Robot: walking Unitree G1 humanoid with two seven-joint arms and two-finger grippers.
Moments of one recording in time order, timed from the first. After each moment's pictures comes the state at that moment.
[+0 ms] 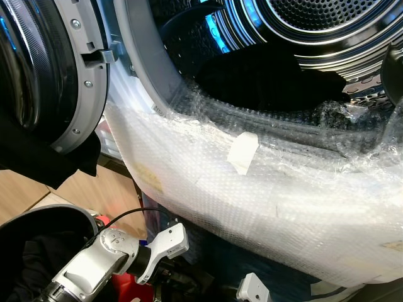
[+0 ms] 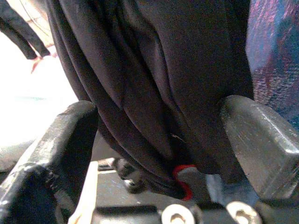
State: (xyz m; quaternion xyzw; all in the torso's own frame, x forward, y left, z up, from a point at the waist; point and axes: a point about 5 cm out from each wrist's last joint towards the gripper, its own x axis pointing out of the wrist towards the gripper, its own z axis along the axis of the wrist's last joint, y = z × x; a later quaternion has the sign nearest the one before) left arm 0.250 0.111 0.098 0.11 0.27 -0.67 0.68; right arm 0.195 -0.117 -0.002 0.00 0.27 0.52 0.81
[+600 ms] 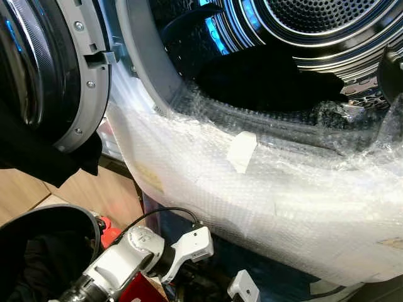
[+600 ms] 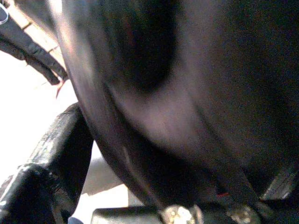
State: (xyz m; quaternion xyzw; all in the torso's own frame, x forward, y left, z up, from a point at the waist) left arm 0.258 0.065 0.098 0.13 0.24 -0.71 0.65; right arm 0.197 -0.095 -0.003 0.08 0.29 0.52 0.80
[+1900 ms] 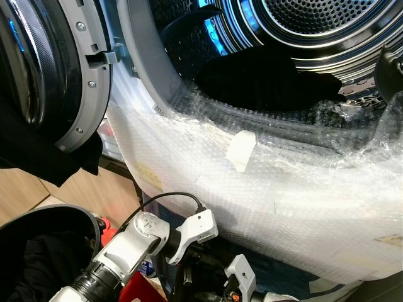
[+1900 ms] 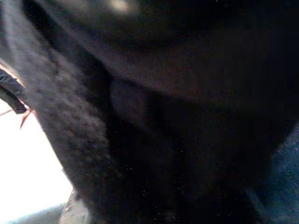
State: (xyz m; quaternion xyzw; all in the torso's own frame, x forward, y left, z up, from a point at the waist) left arm 0.279 0.071 0.110 0.14 0.21 -0.67 0.70; right arm 0.220 -0.091 -0.005 0.06 0.27 0.48 0.83
